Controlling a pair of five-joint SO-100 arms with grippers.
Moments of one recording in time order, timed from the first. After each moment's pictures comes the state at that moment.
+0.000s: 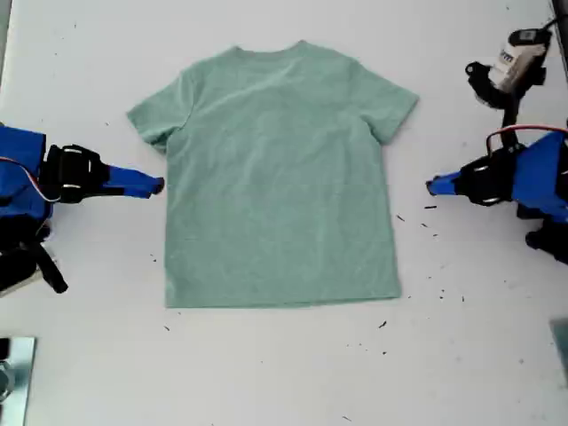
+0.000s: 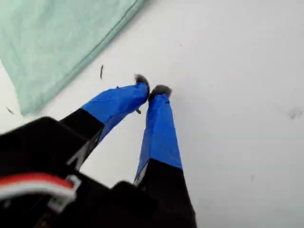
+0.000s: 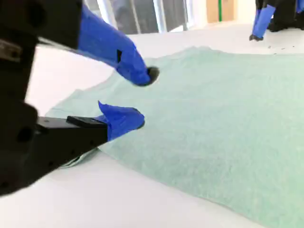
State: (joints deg) arm 0 -12.1 206.0 185.2 59.8 3.0; arm 1 19.7 200.2 174.3 78.0 -33.4
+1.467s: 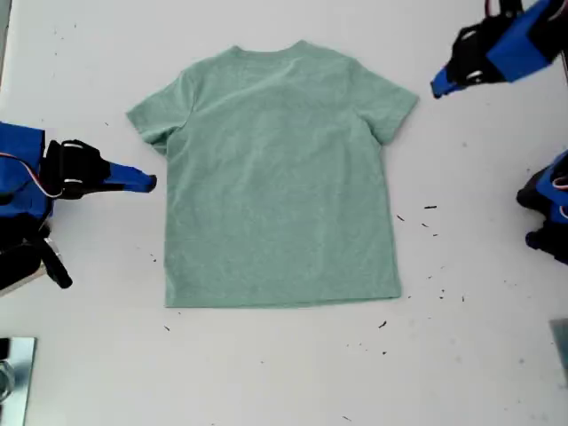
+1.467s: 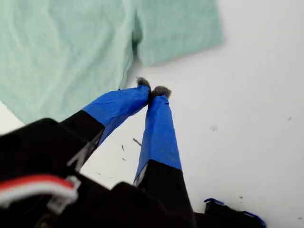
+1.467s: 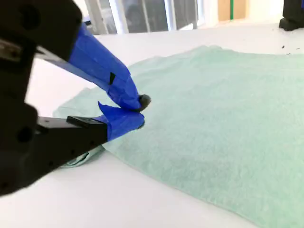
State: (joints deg) arm 0 -13.4 206.0 185.0 59.9 3.0; arm 1 45.1 130.0 103.5 86.9 -48.9
